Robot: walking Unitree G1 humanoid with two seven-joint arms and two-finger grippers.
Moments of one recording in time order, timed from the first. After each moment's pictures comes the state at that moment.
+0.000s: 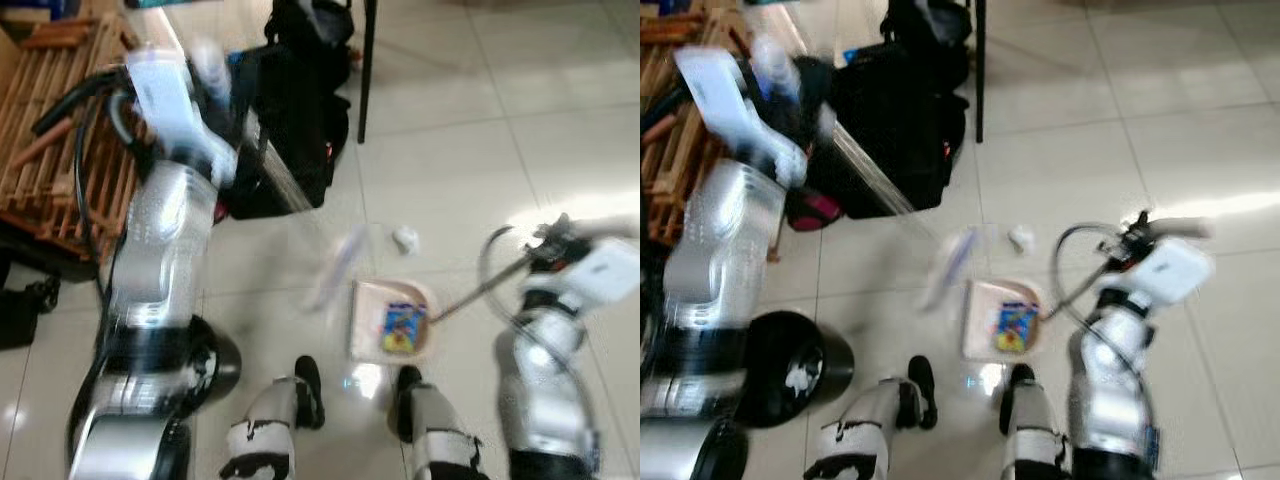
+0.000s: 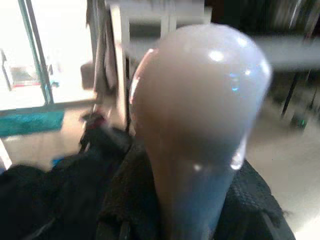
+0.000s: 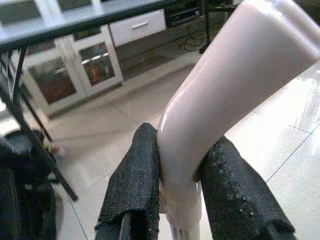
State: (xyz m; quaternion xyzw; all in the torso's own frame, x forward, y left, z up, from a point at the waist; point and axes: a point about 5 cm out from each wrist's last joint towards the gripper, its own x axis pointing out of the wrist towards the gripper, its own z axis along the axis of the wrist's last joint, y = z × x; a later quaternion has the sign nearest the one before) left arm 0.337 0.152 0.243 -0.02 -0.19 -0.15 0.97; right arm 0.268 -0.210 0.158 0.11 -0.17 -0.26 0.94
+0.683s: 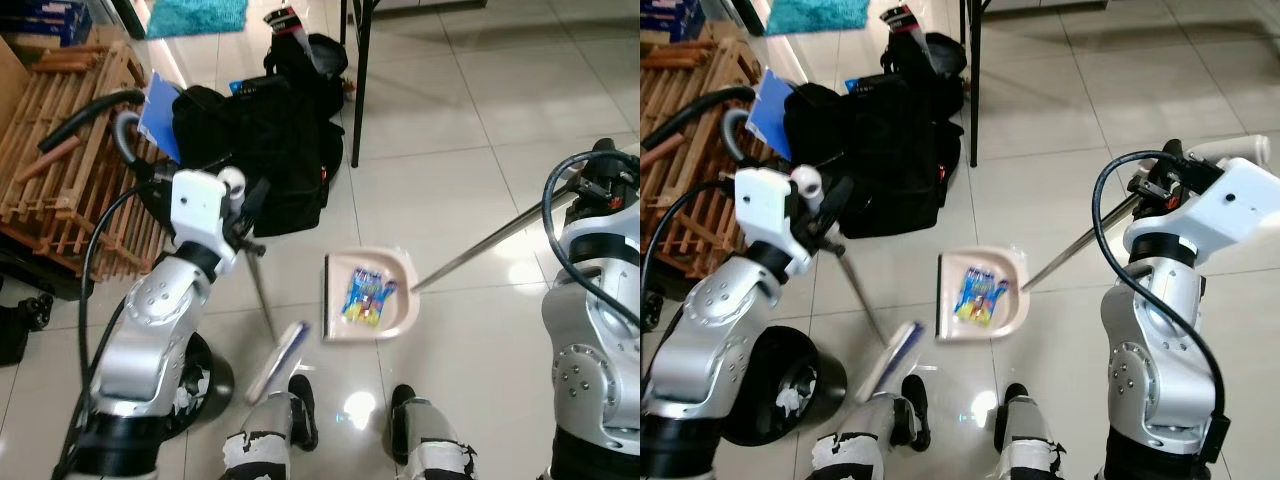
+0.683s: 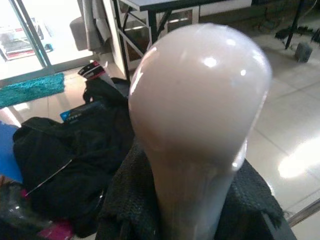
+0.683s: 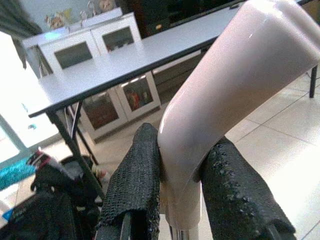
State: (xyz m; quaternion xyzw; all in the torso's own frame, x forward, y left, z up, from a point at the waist) left arm 0.294 0.156 0.181 0.04 -0.06 -0.17 0.98; right arm 0.265 -0.207 0.235 0.12 -0.17 -0.19 0.96
